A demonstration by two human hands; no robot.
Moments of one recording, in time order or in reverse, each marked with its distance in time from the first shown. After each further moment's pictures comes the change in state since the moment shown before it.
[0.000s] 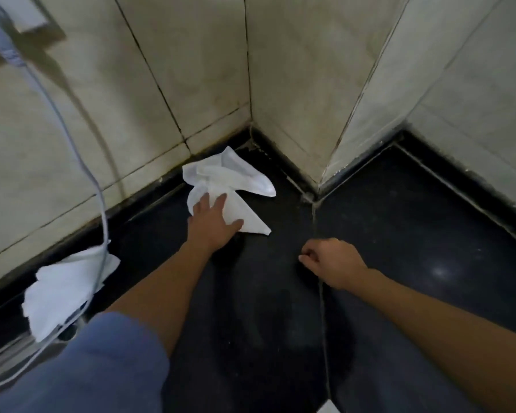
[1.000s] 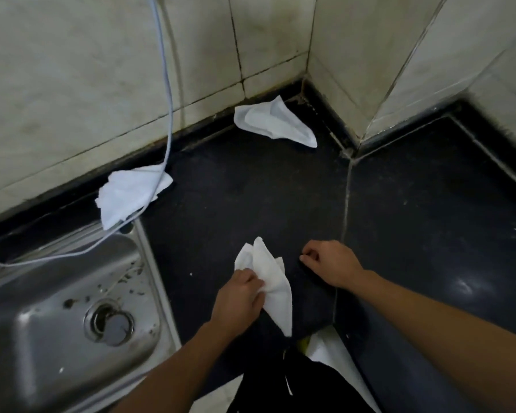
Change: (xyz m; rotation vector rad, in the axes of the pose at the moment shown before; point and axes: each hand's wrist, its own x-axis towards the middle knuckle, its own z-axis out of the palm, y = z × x) left_hand -0.269 -0.043 0.109 -0.121 0.017 0.188; right_hand -0.077 -0.040 0.081 0.126 -0.122 -0.112
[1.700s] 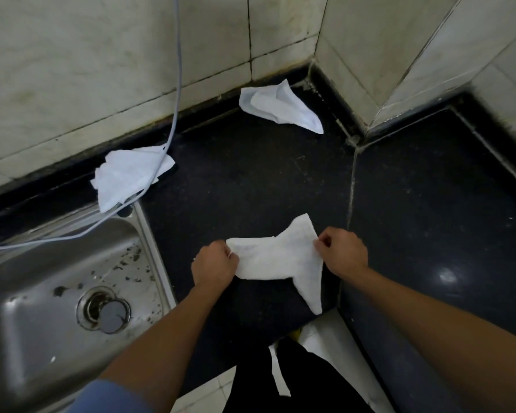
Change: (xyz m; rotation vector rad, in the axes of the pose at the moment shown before) left_hand 0.025 -0.040 -0.028 -0.051 0.084 -0.597; right_hand -0.014 -0.014 0.016 0.013 0.221 0.299
